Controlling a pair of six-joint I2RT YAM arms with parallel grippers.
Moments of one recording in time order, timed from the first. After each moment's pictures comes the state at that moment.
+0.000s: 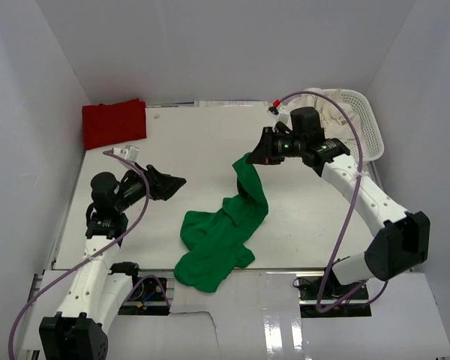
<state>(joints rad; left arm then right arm) -0.04 0.74 0.53 0.13 0.74 -0.57 0.46 1.40 1.29 -0.45 -0.59 0.43</state>
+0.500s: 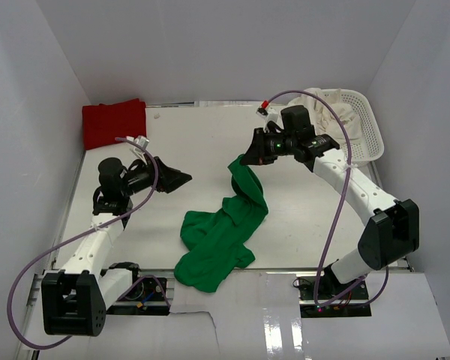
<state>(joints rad) -0.04 1.00 0.58 0.29 0.93 -0.57 0.49 1.51 1.33 -0.45 -0.63 0.33</state>
